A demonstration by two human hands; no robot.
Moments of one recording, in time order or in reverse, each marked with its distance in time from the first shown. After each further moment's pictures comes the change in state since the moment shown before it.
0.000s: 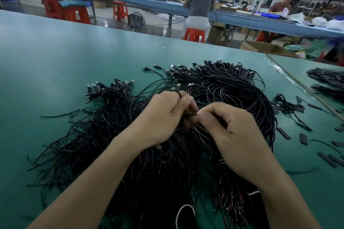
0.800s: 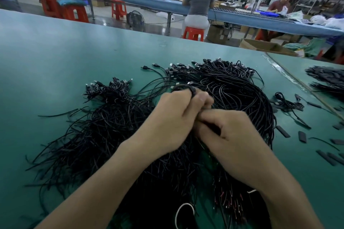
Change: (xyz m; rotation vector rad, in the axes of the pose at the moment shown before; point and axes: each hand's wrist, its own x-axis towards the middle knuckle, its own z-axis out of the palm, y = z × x) left_hand -0.006 0.017 0.015 0.055 0.062 0.135; right_hand -0.003 -0.009 -0.002 -0.015 -0.160 -0.050
